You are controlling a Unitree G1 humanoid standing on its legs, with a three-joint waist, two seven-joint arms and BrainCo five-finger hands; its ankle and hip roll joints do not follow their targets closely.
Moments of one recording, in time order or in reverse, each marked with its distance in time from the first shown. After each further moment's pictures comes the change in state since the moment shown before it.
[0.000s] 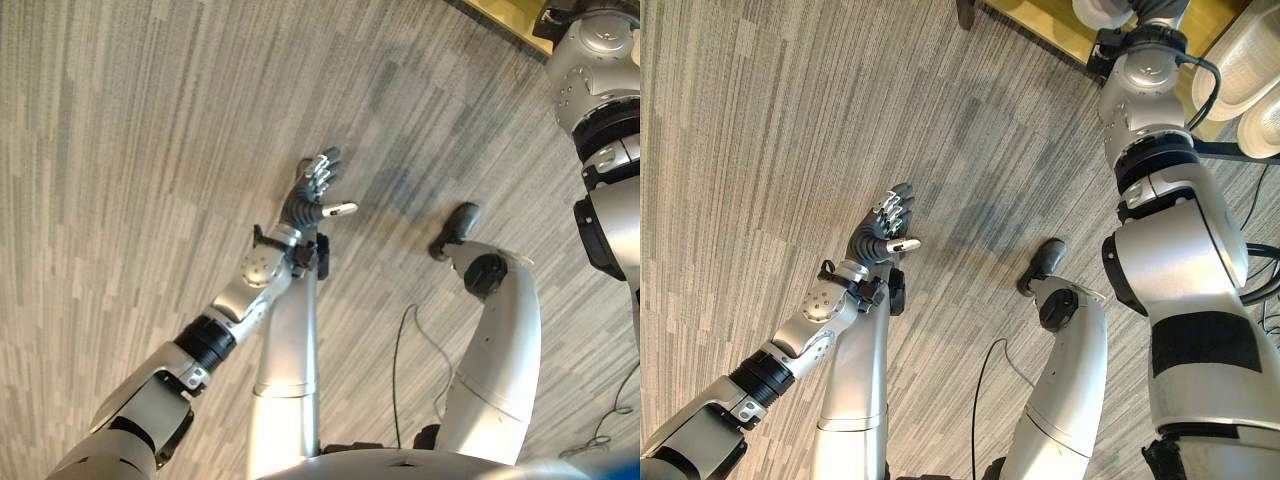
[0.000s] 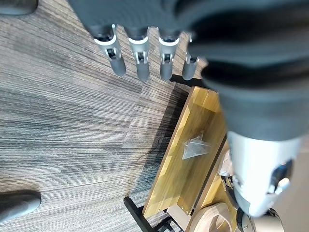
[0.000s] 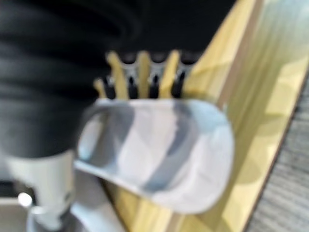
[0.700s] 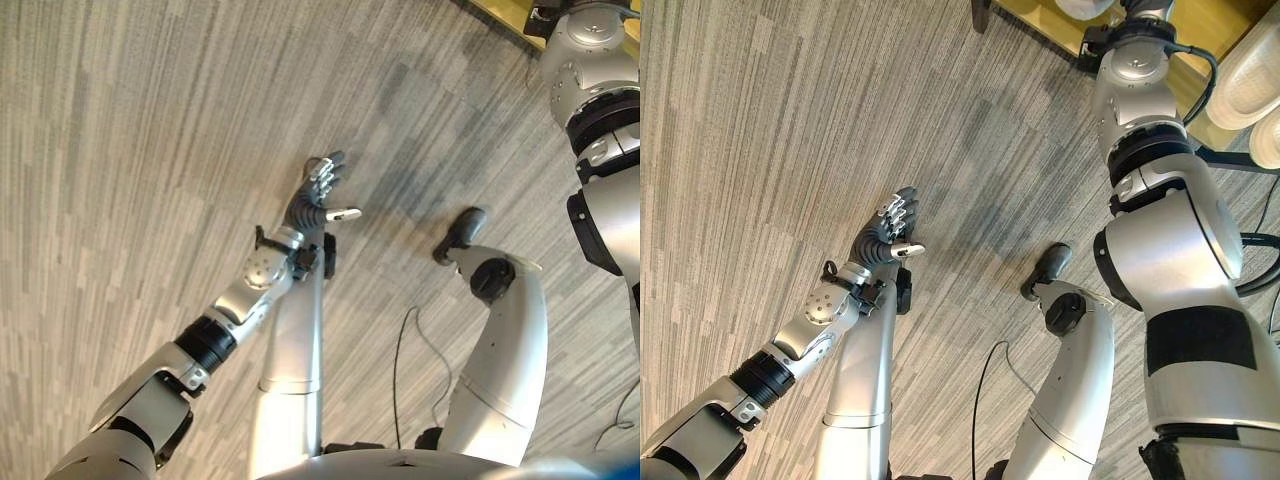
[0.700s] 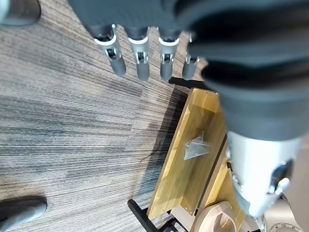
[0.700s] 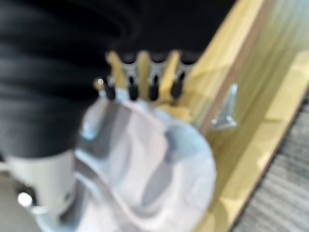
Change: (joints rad) left arm 0.000 0.003 -0.019 0.000 0.040 0.000 0.002; right arm -0.046 0.027 0.042 0.053 -0.052 0.023 -0.019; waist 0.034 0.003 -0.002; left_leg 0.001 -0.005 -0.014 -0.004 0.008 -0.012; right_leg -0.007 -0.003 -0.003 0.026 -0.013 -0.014
